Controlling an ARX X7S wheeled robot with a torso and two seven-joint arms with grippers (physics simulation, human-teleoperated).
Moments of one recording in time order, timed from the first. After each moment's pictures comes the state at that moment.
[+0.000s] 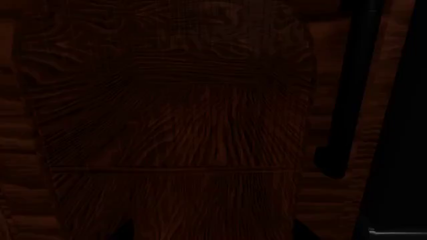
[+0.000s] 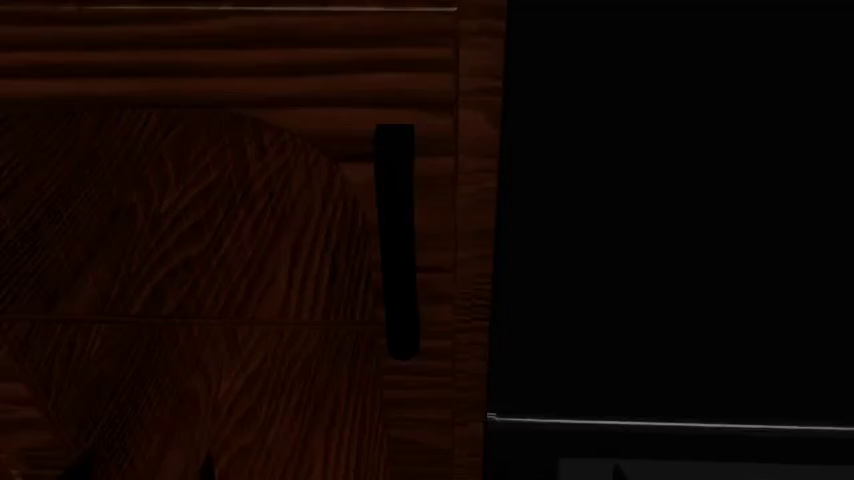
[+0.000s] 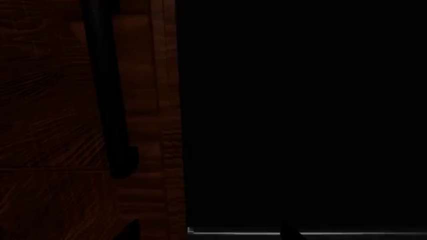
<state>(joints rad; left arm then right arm) 0.00 0.00 0.00 0.00 0.00 0.00 0.00 0.00 0.00 0.00 0.00 0.00 0.00 0.00</state>
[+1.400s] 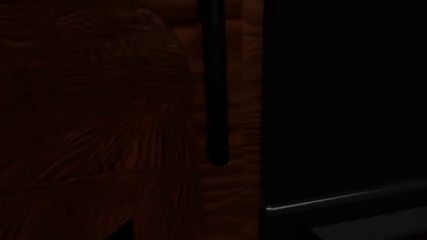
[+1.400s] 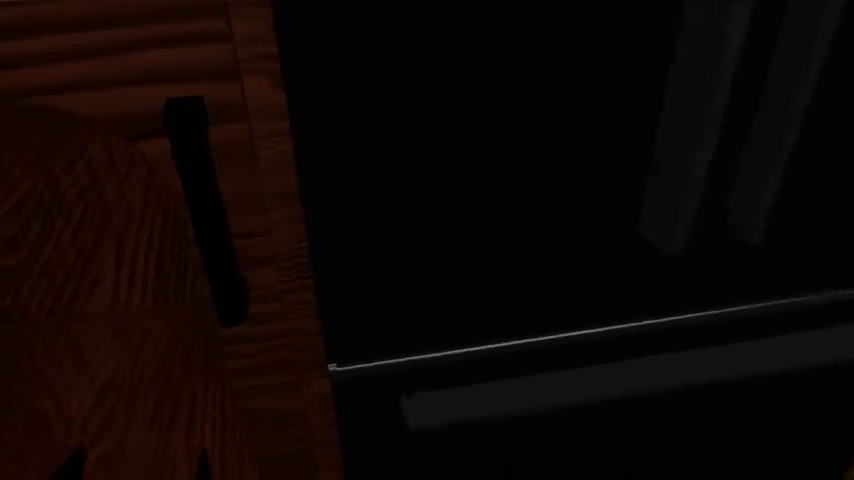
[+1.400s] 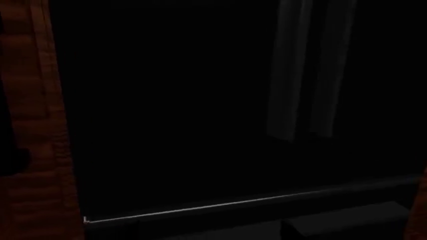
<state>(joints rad) -0.03 -0.10 0.14 -0.04 -0.05 0.03 -0.18 0.00 0.11 -0.14 0.02 0.07 -0.09 0.16</state>
